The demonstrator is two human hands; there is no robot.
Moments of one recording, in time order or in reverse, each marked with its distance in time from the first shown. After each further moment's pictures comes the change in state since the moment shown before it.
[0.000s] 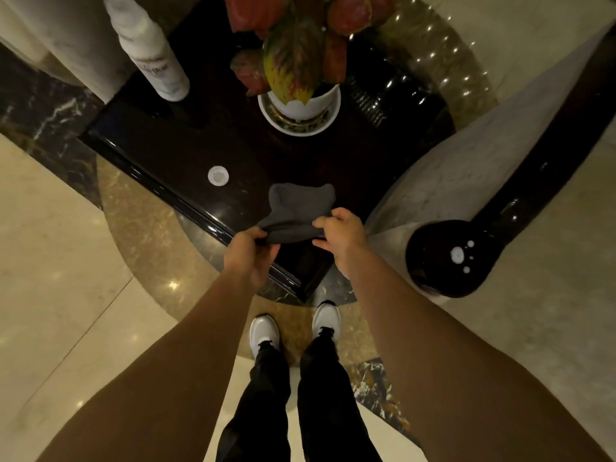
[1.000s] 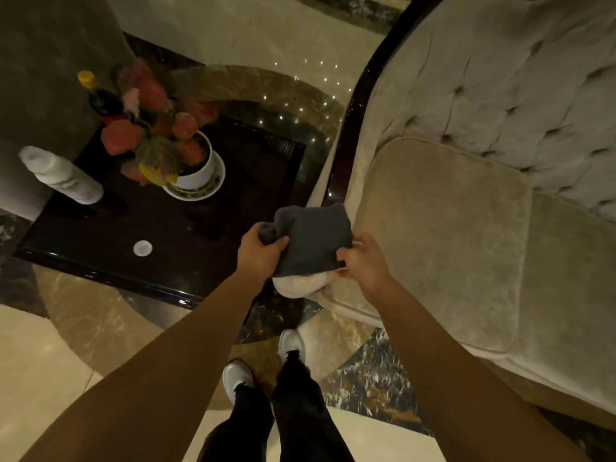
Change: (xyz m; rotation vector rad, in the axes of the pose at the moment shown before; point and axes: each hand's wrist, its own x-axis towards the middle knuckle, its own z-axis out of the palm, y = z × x) left_hand -0.164 -0.082 0.137 1.201 -0.345 0.508; right_hand -0.166 -0.013 -0.212 0.110 0.268 -0.148
